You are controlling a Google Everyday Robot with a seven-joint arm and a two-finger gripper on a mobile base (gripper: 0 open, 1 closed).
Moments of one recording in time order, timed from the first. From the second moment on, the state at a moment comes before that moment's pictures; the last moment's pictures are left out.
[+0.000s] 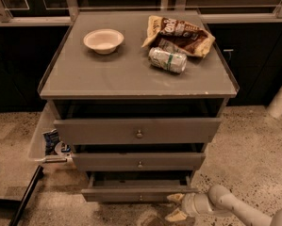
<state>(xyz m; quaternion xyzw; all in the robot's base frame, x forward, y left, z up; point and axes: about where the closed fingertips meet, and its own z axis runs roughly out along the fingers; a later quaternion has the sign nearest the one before) 0.453 -0.166 0.190 -0.53 0.73 0.30 0.30</state>
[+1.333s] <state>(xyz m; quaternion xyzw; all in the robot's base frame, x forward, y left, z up) 0.524 -0.168 0.172 -0.55 0.73 0.26 0.31</state>
